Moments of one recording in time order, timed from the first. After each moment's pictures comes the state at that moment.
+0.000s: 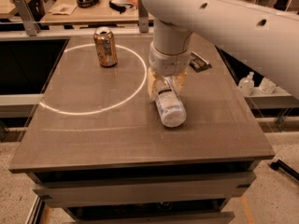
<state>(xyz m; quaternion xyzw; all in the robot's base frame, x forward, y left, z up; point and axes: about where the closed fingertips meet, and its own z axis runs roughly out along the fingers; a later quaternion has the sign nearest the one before) 0.564 -0.053 0.849 -0.15 0.99 0.00 0.06</state>
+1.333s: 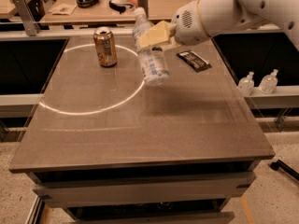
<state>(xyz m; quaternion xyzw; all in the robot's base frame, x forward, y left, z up) 0.612 -0.011 0.962 -0.25 0.85 0.36 0.30</state>
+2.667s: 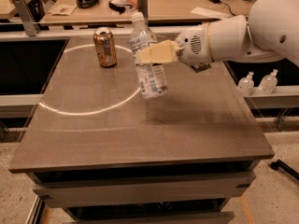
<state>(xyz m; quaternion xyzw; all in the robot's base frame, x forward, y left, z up) 0.570 -0.011 0.958 -0.30 0.78 0.41 0.37</state>
